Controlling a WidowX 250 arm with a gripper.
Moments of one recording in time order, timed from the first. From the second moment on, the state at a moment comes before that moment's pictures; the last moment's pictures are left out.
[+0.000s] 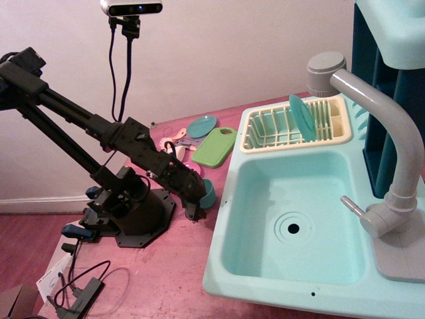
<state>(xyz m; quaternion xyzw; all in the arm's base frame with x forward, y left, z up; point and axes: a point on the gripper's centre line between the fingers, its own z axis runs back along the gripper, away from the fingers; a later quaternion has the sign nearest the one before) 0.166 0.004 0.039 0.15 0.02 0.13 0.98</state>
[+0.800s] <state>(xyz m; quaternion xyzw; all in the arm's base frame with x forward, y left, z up) 0.170 0.015 0.037 0.15 0.04 0.12 0.98</state>
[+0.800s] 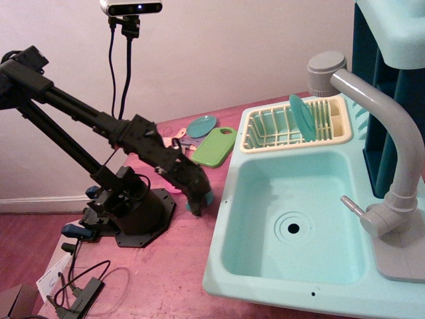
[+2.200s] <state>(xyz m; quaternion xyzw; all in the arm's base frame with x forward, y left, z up) 0.285 0.021 0.185 0.21 -0.01 -0.09 0.97</state>
